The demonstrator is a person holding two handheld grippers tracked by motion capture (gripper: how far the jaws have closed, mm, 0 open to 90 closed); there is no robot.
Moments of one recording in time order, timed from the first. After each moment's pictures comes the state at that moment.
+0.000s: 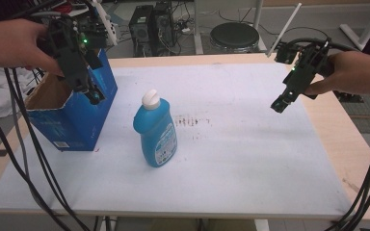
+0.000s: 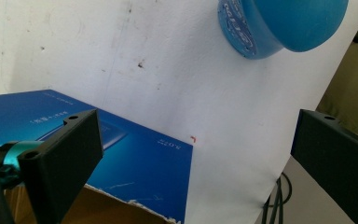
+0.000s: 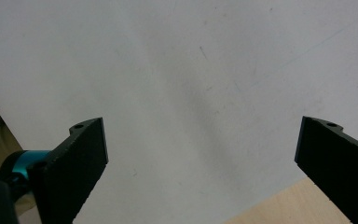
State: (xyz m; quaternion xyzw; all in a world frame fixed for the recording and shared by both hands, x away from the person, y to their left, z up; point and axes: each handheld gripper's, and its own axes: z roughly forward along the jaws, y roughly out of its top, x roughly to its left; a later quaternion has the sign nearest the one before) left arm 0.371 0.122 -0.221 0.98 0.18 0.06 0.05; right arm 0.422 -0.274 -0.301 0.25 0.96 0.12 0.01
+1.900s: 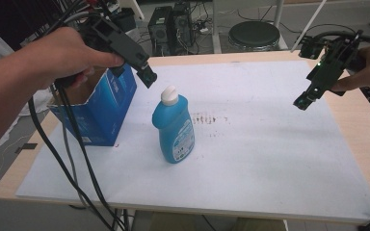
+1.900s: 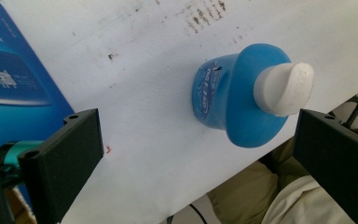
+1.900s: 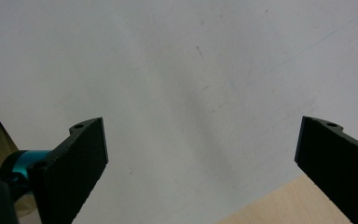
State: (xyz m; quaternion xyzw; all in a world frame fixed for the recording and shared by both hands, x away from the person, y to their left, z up) left arm 0.363 0.103 -0.219 0.85 0.51 0.00 0.14; right arm 0.419 -0.277 -0.299 0.25 0.96 0.12 0.02
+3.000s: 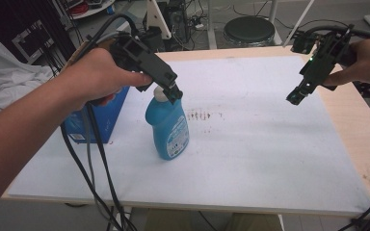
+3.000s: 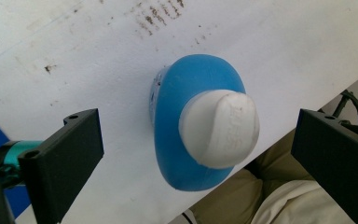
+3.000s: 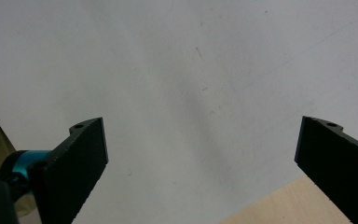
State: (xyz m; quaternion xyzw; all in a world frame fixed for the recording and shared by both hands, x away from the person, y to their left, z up) left arm 0.357 0.052 -0.259 0.86 0.49 -0.02 0.14; right arm 0.419 -0.276 -0.300 0.25 0.96 0.12 0.02
